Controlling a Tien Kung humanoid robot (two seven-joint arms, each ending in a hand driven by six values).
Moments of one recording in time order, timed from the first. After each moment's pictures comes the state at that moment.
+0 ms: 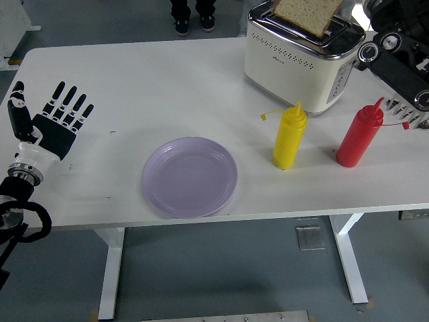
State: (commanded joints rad) left arm -0.29 0.39 -1.20 -1.36 -0.02 0.10 -0.07; right arm 1.19 -0.35 0.67 1.03 -1.39 -0.36 -0.46
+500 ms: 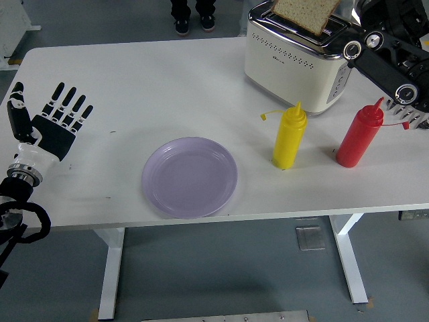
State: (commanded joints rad) left arm -0.29 0.39 -1.20 -1.36 -0.02 0.10 -0.07; right arm 1.22 -0.30 0.63 0.89 -1.41 -0.40 -0.45
